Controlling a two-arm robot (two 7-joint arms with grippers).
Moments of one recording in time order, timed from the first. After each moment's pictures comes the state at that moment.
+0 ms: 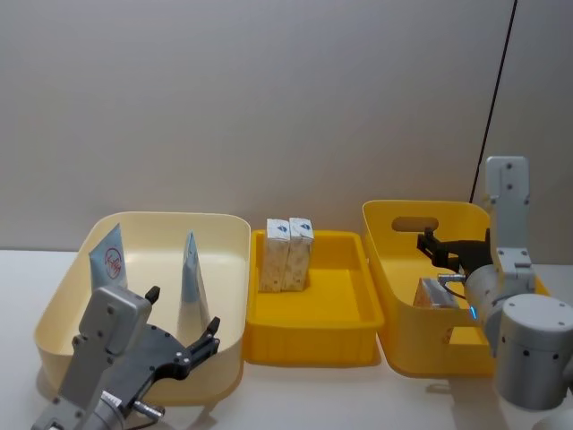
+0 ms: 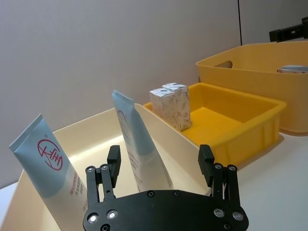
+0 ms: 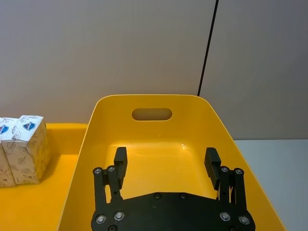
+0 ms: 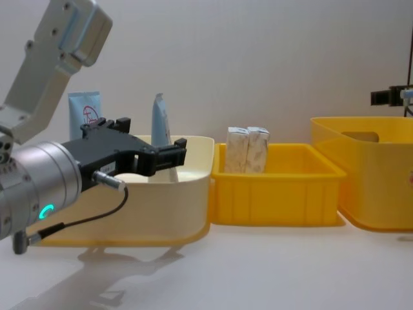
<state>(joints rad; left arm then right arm) -0.25 0.38 0.45 -1.62 -0.20 0.02 -0.02 0.52 0.07 -0.13 -1.38 0.06 0.49 -0.19</state>
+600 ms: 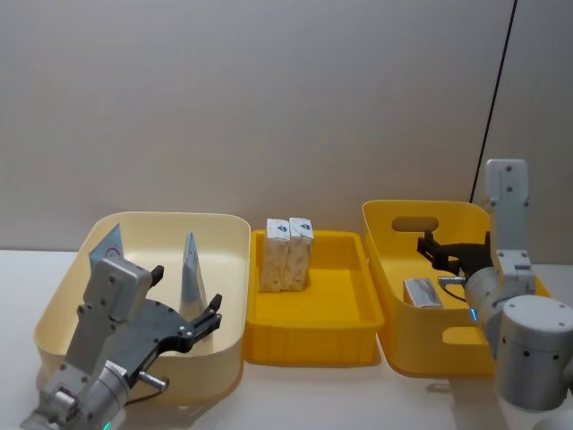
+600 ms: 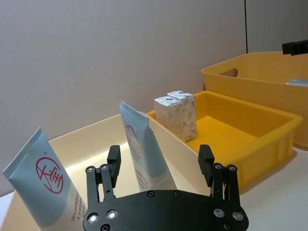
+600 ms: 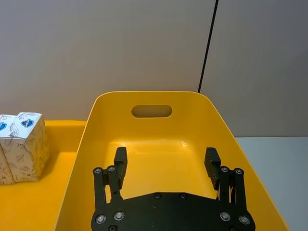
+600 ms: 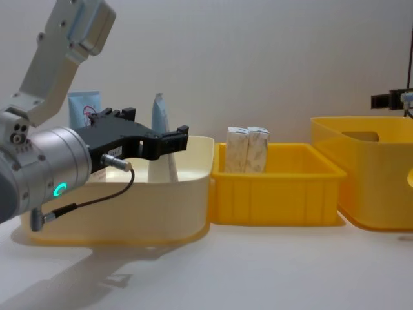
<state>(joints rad) -0.35 0.33 0.44 -1.51 -0.22 0.00 -0.08 0.52 0.07 -0.12 -1.37 0.06 0.49 -0.19</state>
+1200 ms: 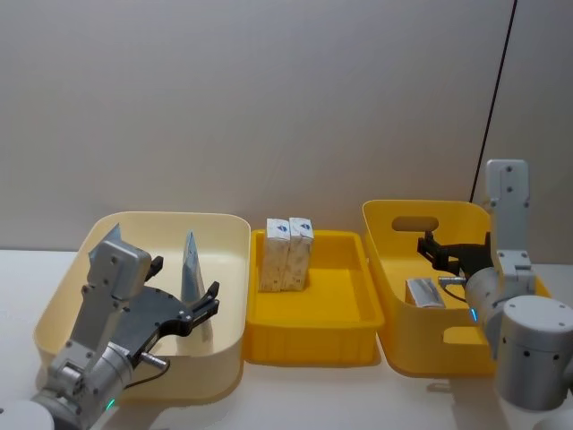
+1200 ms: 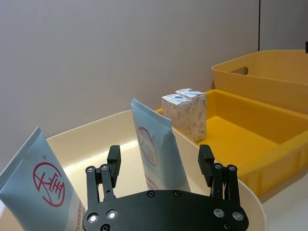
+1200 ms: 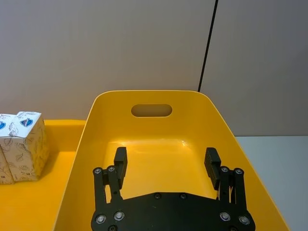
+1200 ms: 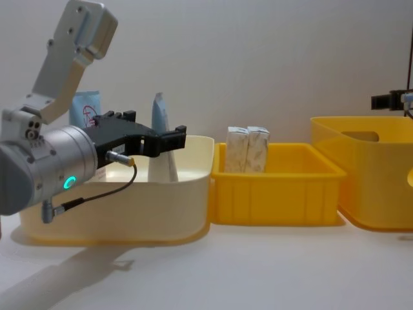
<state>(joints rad) -0.43 0.28 0.43 -1.38 -0.23 -0.01 -0.11 0.52 0.07 -0.12 -1.37 0.06 0.49 -0.19</state>
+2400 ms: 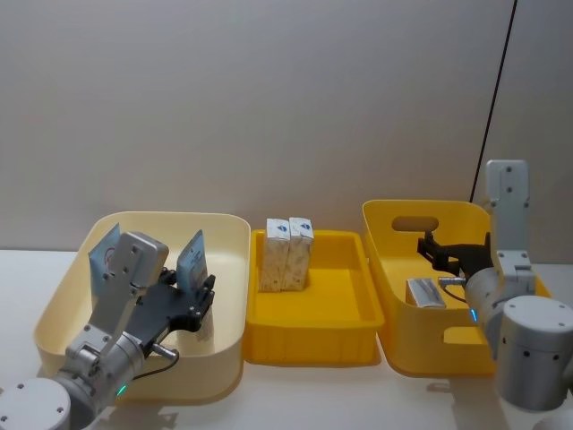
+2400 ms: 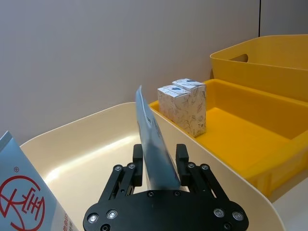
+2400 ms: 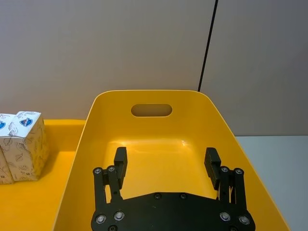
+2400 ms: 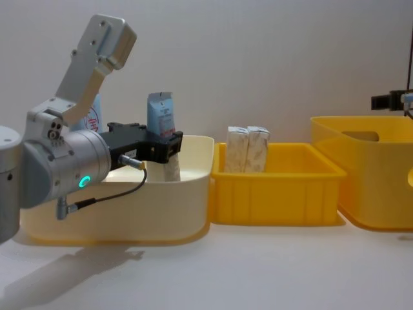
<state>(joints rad) -0.51 0.24 0.44 -1.24 -0.21 0.00 -0.17 0.52 0.07 -0.12 -1.37 0.06 0.49 -0.19</state>
